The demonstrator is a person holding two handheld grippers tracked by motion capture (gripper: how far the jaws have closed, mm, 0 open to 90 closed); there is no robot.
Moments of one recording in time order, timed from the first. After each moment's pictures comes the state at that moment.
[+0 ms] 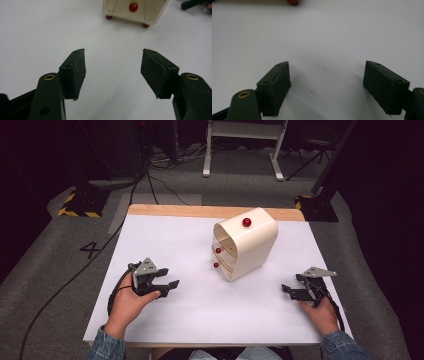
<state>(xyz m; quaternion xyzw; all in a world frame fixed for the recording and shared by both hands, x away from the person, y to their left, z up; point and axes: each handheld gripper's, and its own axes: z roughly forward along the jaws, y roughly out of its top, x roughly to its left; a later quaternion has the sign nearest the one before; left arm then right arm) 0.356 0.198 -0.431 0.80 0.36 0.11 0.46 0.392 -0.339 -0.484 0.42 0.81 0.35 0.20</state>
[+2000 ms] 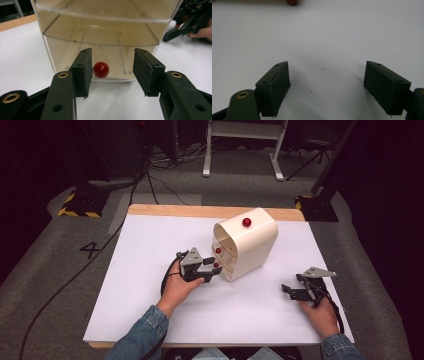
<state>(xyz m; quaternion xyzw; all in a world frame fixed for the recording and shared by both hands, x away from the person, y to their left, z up) 0.421 0.085 -0.464 0.79 0.25 0.11 0.54 0.392 -0.338 -0.484 0.42 0.81 0.35 0.21</state>
